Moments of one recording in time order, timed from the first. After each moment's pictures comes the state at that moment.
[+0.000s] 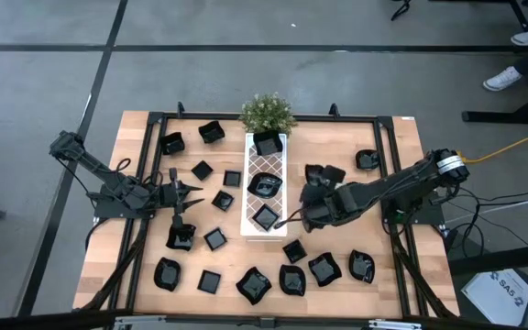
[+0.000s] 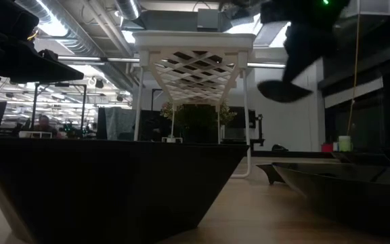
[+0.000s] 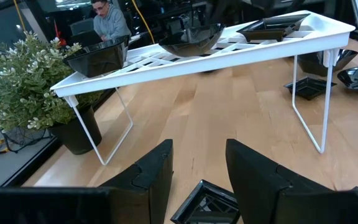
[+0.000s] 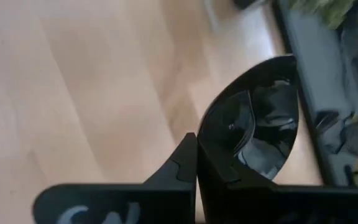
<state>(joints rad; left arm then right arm) -0.56 0.29 0.01 0.08 -0.78 0.07 0.30 1.59 1.25 -1.09 0.69 0.53</state>
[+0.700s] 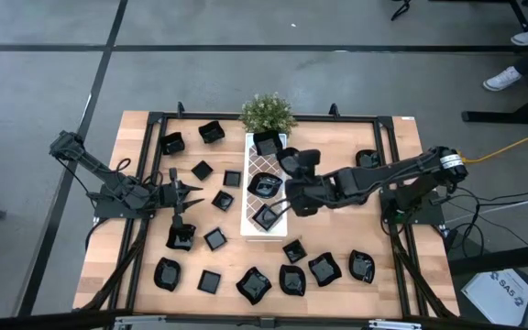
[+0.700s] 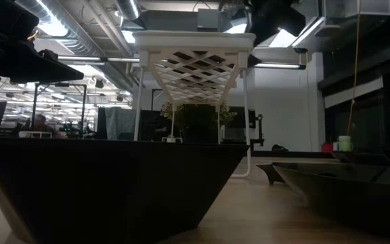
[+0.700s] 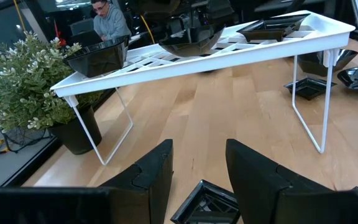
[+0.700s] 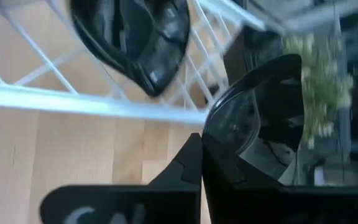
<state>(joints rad) -0.56 0.29 0.01 0.08 -0.78 0.07 0.22 1.59 1.41 -0.88 0.72 -0.19</state>
